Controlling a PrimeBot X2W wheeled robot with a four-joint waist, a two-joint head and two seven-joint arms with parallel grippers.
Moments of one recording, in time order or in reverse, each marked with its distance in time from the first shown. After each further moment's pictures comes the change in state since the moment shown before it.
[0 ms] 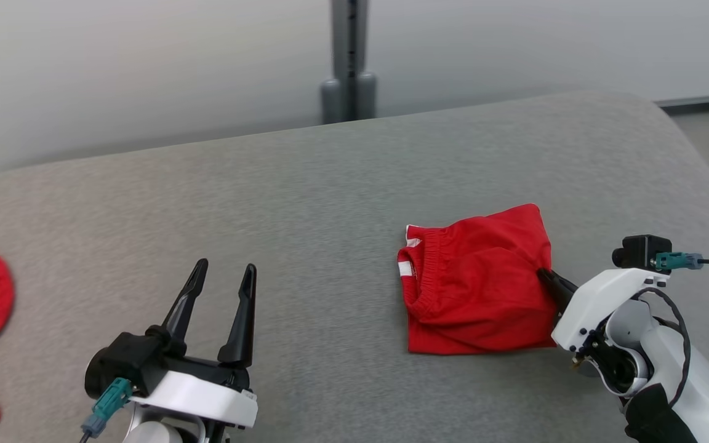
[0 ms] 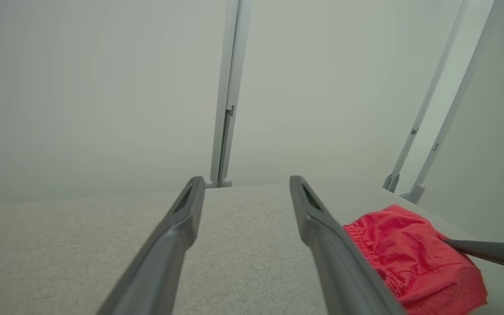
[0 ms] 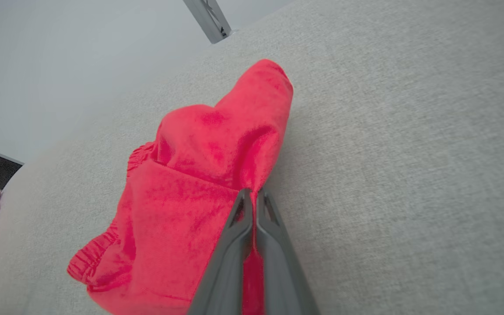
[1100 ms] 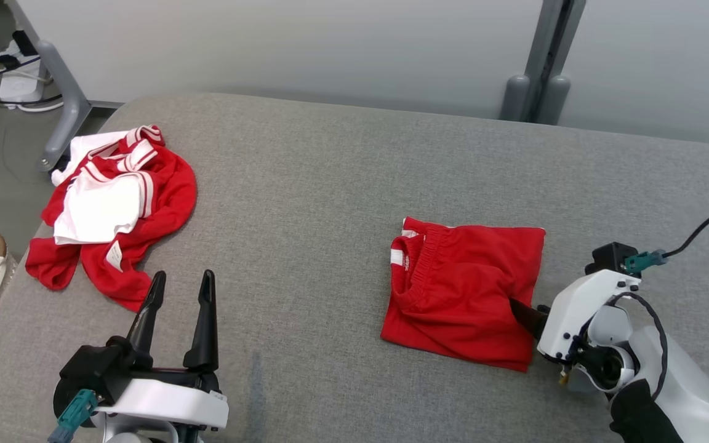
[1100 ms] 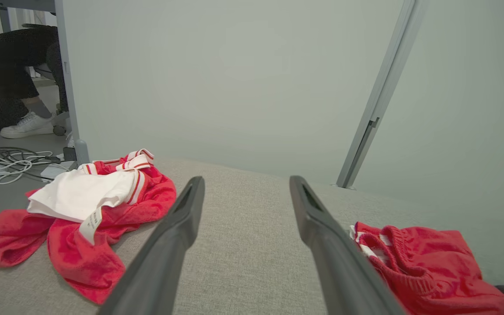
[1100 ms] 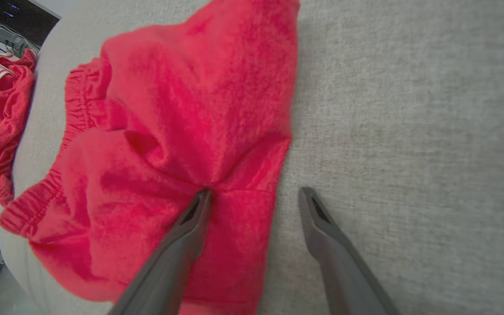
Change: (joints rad) left arm 0.025 0.000 0.081 0.009 -0.029 0.034 0.000; right arm -0.017 0.063 -0.090 0.077 -0.080 0.000 0.232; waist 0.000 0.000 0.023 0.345
